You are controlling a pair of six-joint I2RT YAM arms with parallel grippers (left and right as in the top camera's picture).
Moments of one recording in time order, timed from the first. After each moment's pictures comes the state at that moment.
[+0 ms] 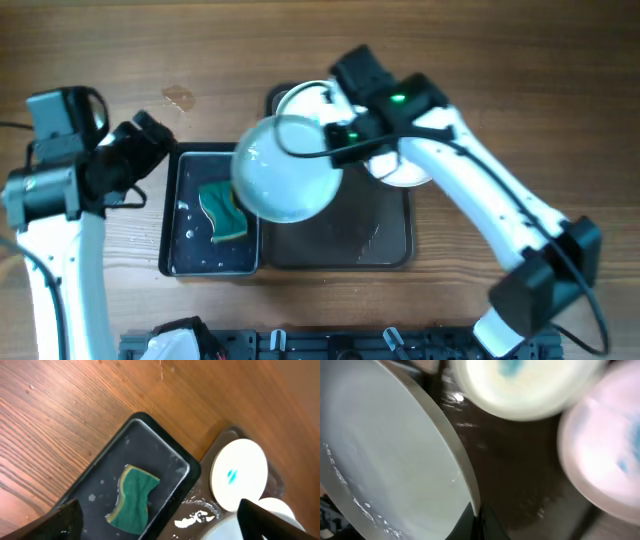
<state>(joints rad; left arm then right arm) 0.22 1.23 1.31 -1.12 0.12 -0.58 0.61 1.81 1.68 -1.13 -0.19 0.31</state>
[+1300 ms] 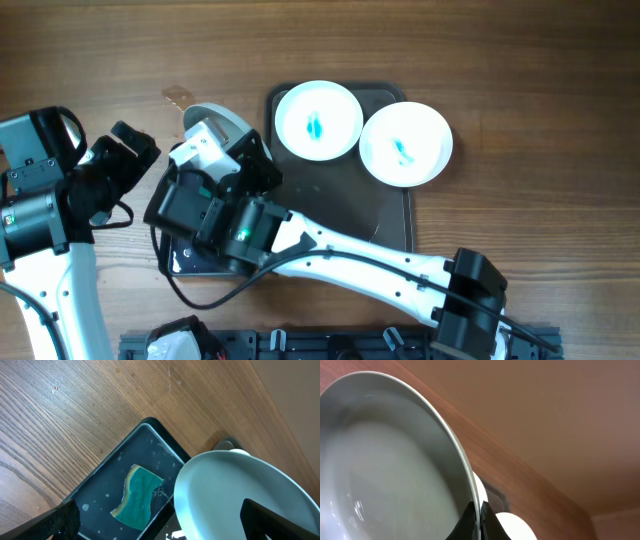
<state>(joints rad) 0.32 1.14 1.31 -1.17 0.15 -0.58 1.23 1.99 1.84 -0.80 1.14 0.17</state>
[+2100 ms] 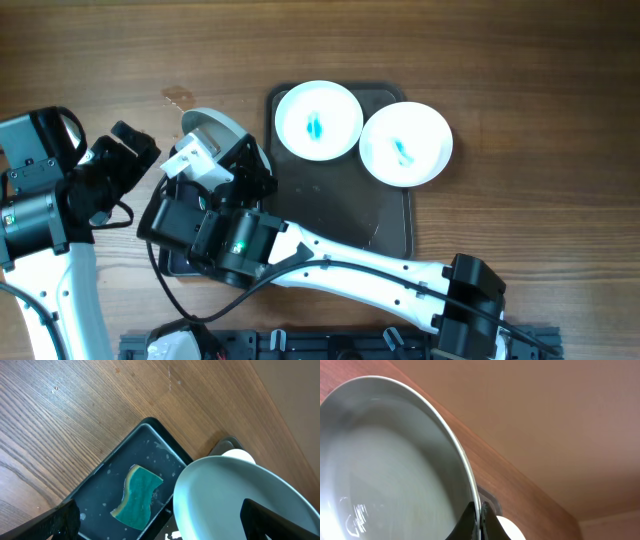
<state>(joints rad) 0.32 1.14 1.31 -1.17 0.15 -0.58 1.26 1.99 1.84 -0.78 1.19 0.13</state>
